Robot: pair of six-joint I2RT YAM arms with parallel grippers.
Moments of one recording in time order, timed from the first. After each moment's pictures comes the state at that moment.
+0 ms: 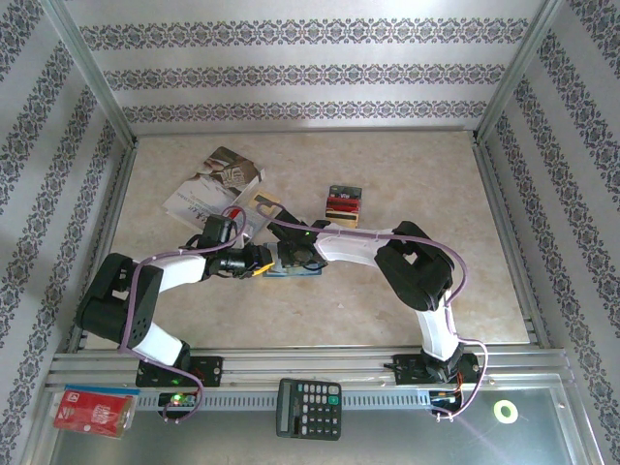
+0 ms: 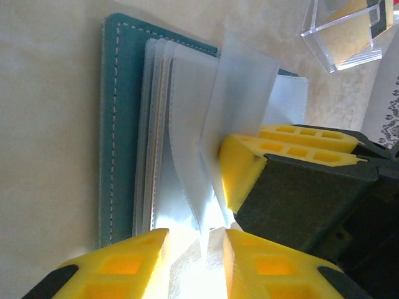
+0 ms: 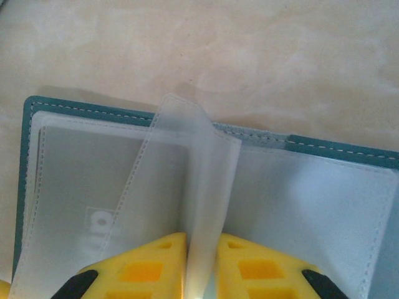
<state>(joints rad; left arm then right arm) -0.28 1.53 0.58 0.03 0.66 -0.79 0.88 2.02 1.33 -0.46 0.09 0.74</state>
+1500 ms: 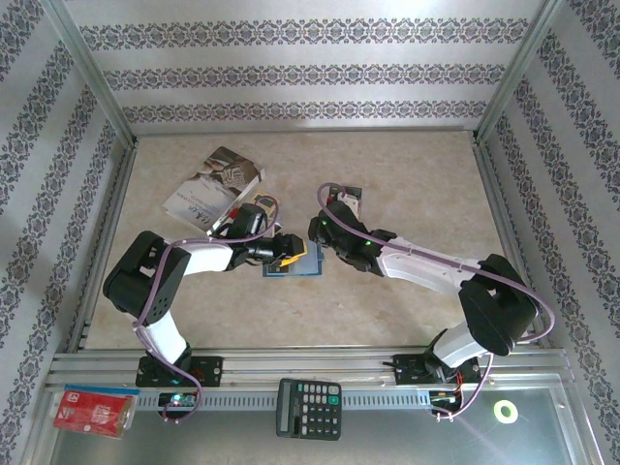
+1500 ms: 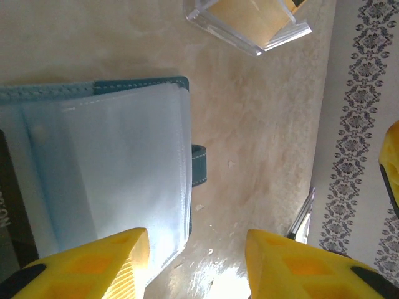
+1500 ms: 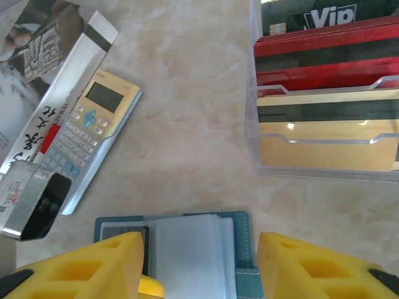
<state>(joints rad) -0.45 1.72 0.76 0.19 0.68 -0.88 0.76 1.51 0.92 -0.16 0.25 0.84</state>
